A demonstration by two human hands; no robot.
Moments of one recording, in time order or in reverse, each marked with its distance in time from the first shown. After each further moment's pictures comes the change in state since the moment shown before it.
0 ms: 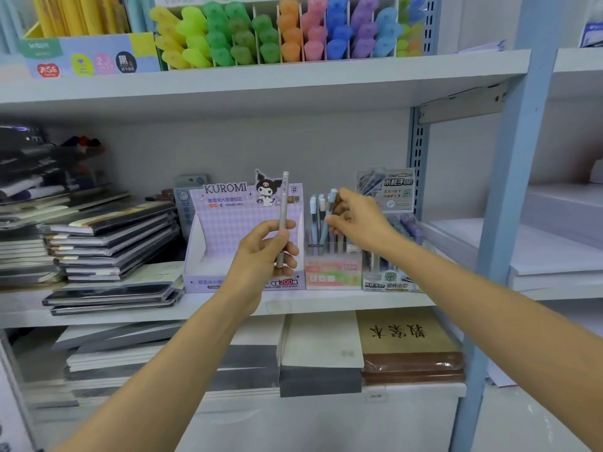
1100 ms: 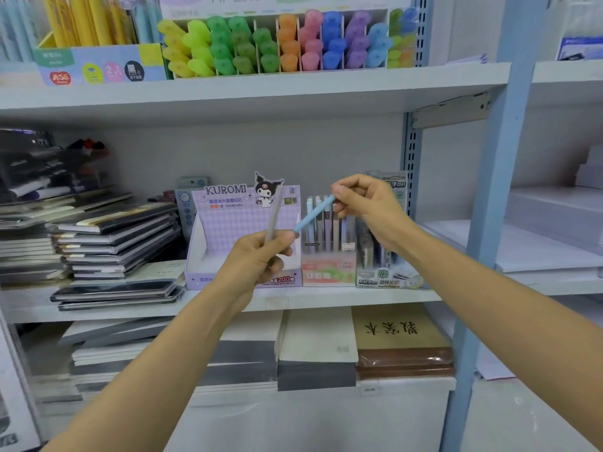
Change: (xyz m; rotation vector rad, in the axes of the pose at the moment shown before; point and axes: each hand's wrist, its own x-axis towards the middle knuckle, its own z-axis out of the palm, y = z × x) left_hand -0.007 0.011 -0.006 -0.022 -0.024 -0.143; right_hand -0.016 -0.017 -0.030 0.759 0.008 0.012
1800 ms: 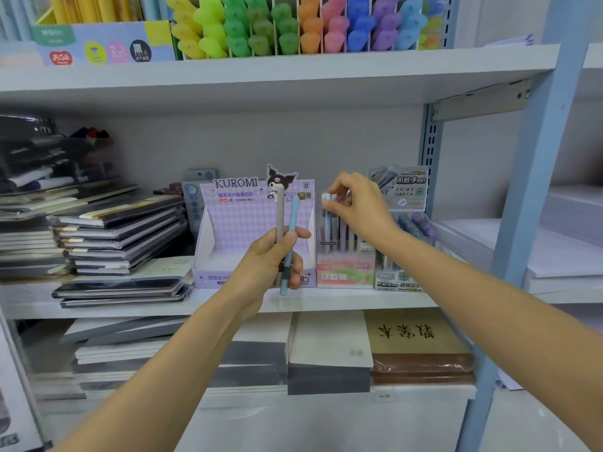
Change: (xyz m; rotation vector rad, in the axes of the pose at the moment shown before) left_hand 0.003 -0.014 -0.010 0.064 -0.117 0.064; right_hand 0.035 0.040 0.028 -0.885 0.158 -0.217
